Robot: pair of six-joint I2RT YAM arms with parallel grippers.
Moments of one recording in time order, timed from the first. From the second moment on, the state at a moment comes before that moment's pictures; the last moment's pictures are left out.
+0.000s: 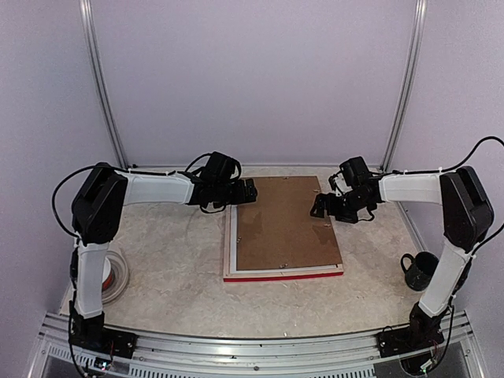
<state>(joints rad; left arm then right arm) -0.68 2.15 1.57 -0.09 -0.11 -0.58 0.37 1.78 1.14 -0.31 -0.19 0.39</state>
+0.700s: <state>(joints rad) -0.58 2.15 1.57 -0.07 -0.07 -0.65 0.33 2.04 1.47 -0.35 -0.10 0.39</state>
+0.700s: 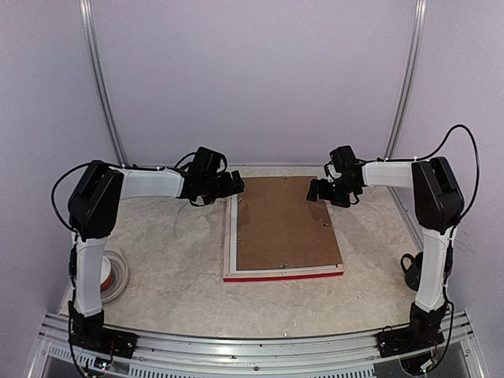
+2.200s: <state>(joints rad) -0.58 2.19 1.55 -0.04 -0.01 -0.68 0.38 2.14 1.58 -0.34 -0.19 0.37</state>
